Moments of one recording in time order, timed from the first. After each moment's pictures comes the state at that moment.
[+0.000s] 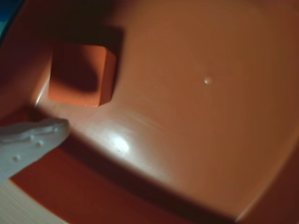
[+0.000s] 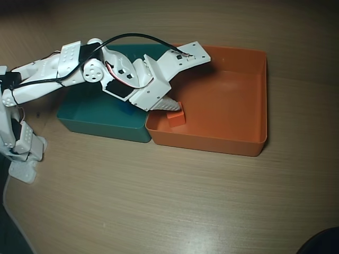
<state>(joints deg) -23.6 65.6 65.3 50.2 -98.5</state>
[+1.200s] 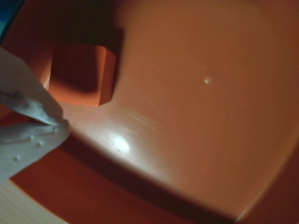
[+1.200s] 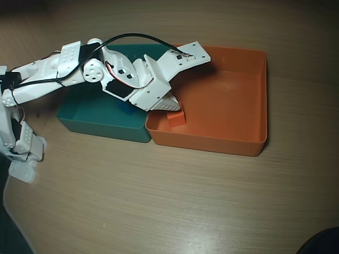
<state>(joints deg) -23.6 65.6 65.3 50.2 -98.5</state>
